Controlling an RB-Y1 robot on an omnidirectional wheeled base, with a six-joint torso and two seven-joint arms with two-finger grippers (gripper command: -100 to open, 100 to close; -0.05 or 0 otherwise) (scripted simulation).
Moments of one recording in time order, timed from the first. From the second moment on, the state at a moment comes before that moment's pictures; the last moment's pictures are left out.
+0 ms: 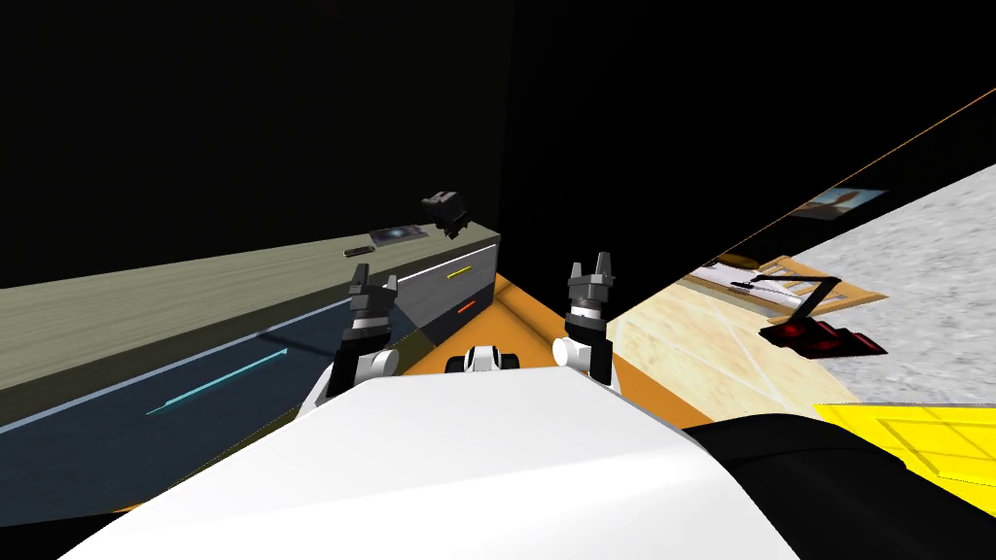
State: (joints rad) left arm 0.44 0.16 0.09 -2.03 0.12 -0.50 0.13; right arm 0.48 0.01 -0.04 -2.36 -0.09 -0.36 0.01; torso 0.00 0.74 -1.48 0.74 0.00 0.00
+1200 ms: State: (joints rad) left arm 0.37 0.16 0.21 -1.76 0.24 -0.40 0.17; right arm 0.48 0.01 -0.04 -2.36 -0.09 -0.36 0.01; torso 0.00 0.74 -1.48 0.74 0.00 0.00
